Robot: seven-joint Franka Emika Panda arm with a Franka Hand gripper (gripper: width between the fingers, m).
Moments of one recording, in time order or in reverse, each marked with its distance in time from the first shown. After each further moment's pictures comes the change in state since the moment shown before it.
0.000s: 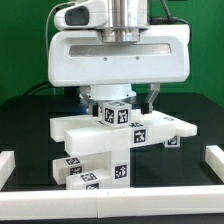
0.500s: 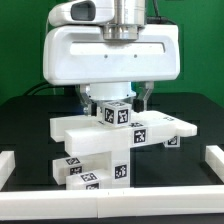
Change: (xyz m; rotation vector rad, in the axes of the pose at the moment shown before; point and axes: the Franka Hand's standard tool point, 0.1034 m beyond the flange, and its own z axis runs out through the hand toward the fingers) arm 0.001 0.006 -0.001 -0.009 0.000 -0.148
